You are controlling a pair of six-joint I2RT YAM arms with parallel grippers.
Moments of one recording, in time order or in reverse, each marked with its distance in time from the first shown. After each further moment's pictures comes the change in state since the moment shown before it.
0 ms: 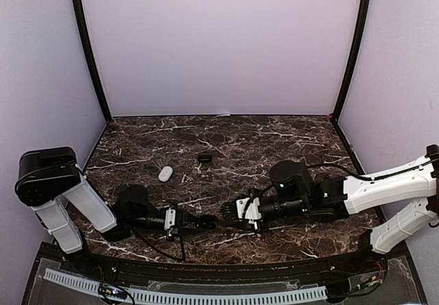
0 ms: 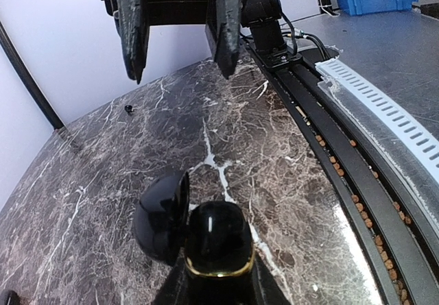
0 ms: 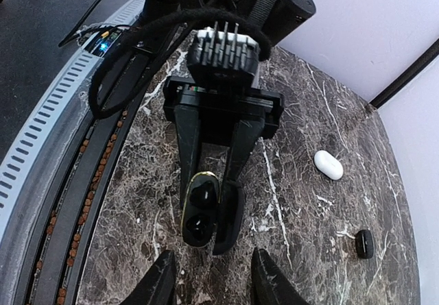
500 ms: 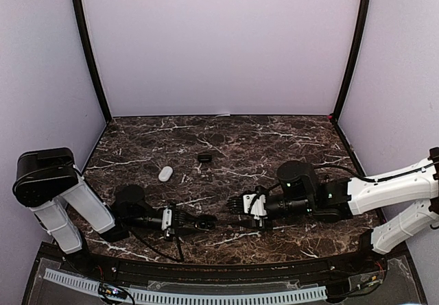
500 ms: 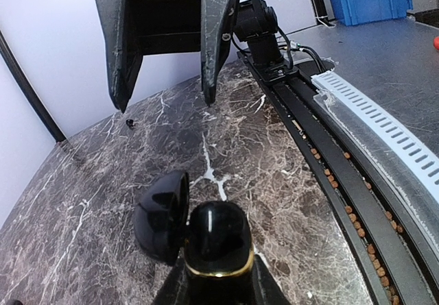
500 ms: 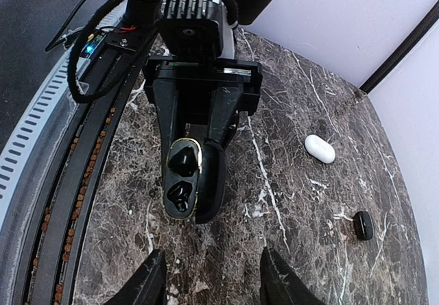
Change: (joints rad) left arm -0.002 -0.021 -0.012 0.035 0.023 -0.011; right arm -0.034 -0.034 -0.055 0.039 0.010 0.045
